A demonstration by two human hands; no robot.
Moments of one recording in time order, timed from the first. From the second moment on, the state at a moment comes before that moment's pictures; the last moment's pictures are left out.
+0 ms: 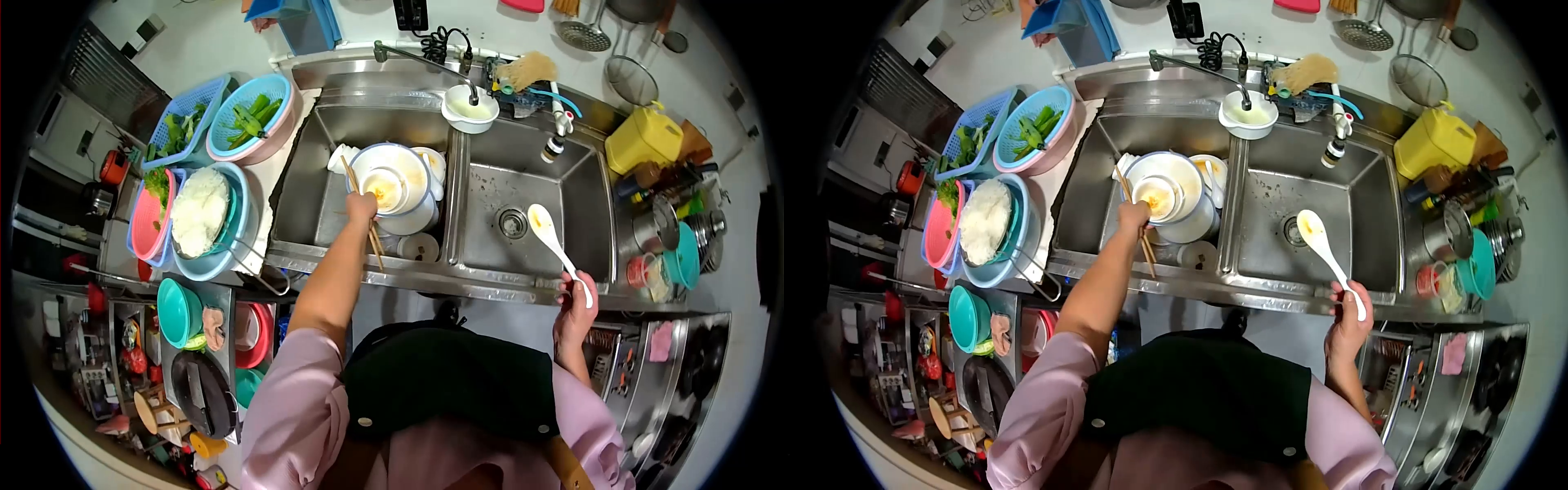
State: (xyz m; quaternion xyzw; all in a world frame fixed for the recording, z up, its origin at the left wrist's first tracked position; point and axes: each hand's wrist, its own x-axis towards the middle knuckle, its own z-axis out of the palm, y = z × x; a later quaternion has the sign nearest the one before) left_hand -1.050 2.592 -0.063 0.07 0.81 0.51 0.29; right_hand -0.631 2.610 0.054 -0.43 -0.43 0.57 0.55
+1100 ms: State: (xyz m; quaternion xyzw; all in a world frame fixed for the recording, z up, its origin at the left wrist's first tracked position) left_hand -1.114 2.619 -0.228 0.23 0.86 0.18 0.41; right_hand -0.683 2.664 0.023 -0.50 -0.42 0.59 0.46
